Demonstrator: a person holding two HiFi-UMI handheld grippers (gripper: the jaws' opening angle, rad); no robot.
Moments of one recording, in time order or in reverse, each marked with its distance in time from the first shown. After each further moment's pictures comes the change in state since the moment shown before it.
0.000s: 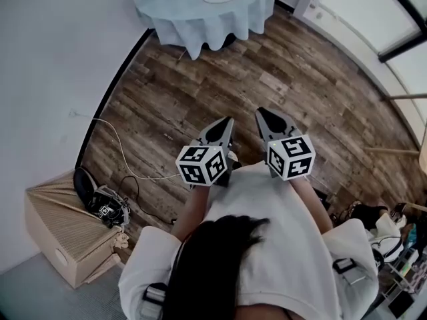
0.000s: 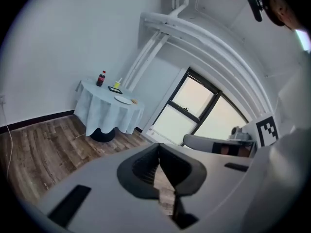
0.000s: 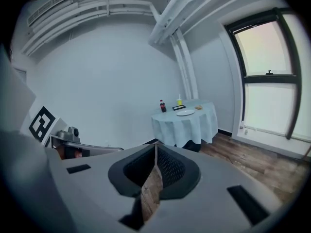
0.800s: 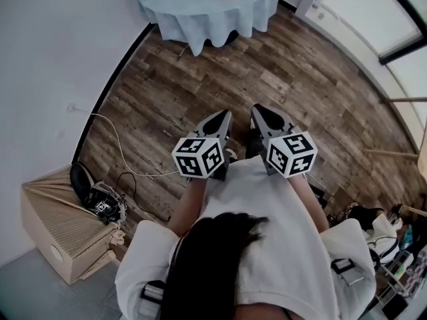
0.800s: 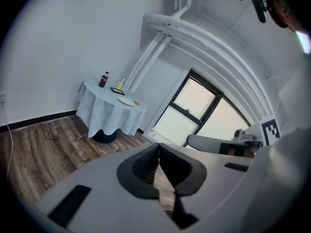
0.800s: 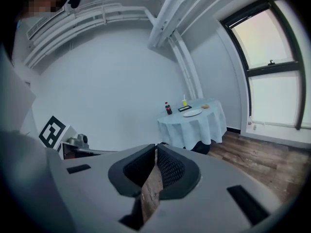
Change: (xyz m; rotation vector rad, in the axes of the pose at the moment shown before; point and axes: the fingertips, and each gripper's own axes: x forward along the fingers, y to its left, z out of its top) left arm -0.002 0.022 0.007 -0.010 -0.012 0.009; right arm 0.013 0.020 0.004 0.061 -0.047 0.078
